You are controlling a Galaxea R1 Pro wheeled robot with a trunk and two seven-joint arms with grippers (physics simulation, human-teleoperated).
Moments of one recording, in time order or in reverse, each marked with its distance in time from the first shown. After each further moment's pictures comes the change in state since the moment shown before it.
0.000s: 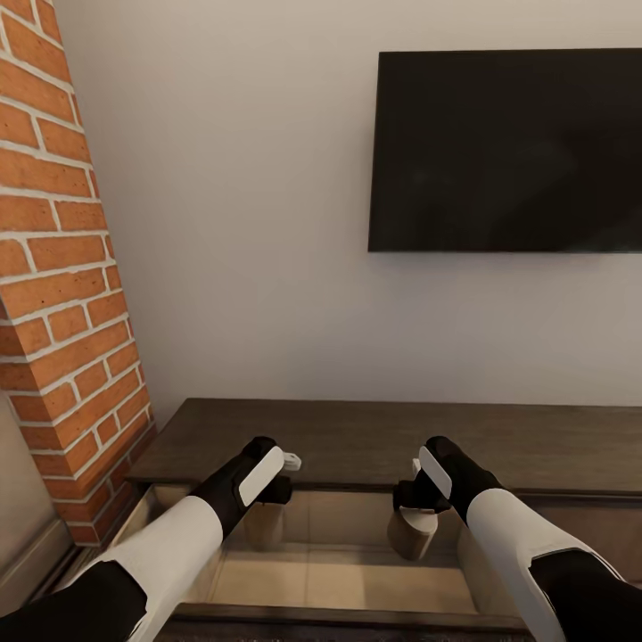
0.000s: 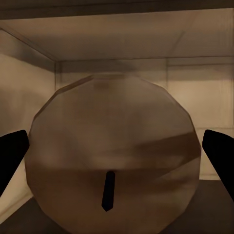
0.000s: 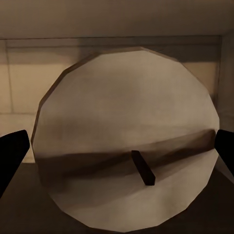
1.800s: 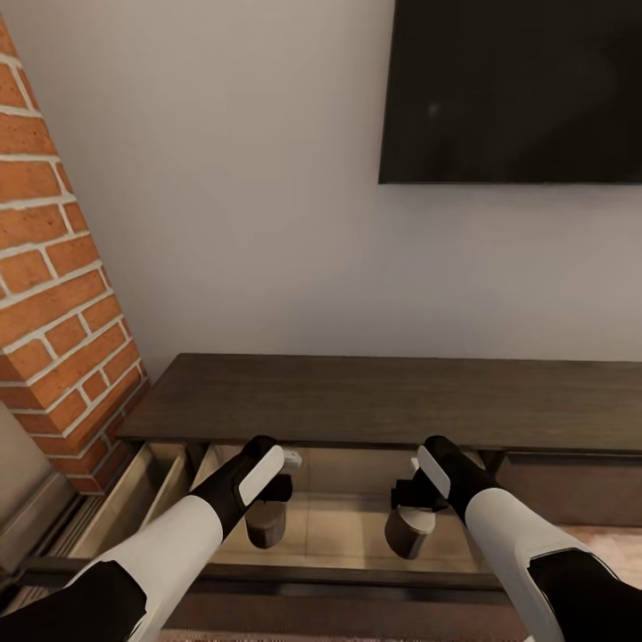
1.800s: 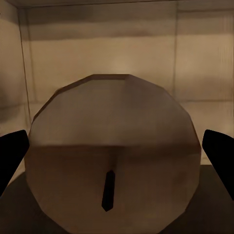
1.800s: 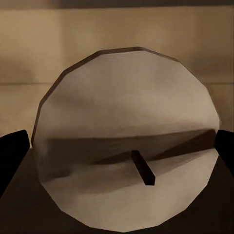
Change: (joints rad) left arm 0.000 0.000 0.000 -0.010 0.000 -0.010 -0.002; right arm 0.000 0.006 0.000 -0.005 0.000 -0.001 0.004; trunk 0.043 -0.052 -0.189
